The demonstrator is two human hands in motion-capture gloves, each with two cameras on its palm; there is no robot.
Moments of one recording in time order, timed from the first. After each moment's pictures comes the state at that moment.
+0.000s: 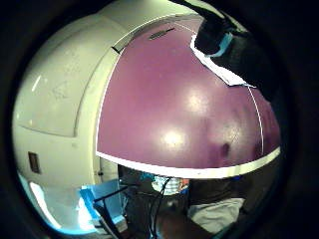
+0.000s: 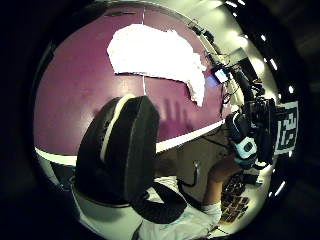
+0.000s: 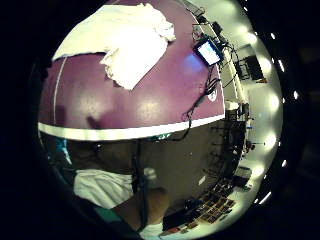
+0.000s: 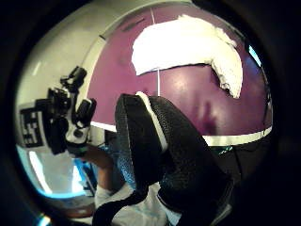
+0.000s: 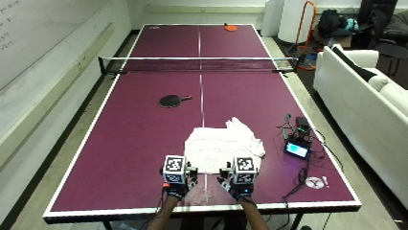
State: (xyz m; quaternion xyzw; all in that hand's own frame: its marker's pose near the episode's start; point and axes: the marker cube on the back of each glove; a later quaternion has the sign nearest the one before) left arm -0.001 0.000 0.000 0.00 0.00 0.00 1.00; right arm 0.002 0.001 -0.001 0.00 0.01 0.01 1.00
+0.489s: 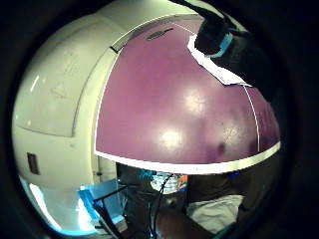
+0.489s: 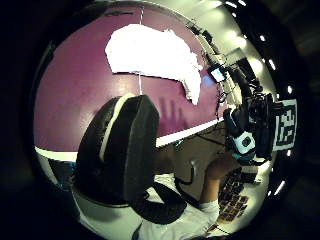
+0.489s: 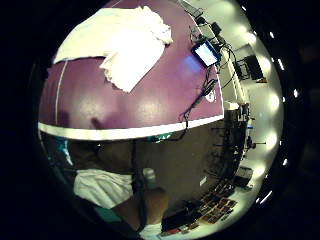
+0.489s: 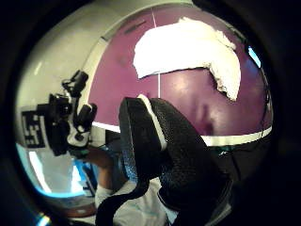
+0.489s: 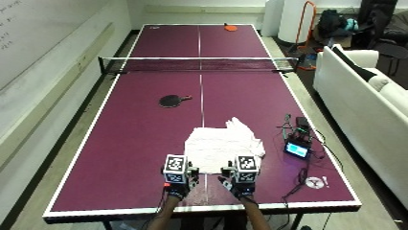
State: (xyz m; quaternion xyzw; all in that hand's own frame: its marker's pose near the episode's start) left arm 0.005 0.002 -0.007 -0.01 0.01 0.01 1.00; right arm 0.008 0.003 -0.013 0.00 0.01 0.01 1.00
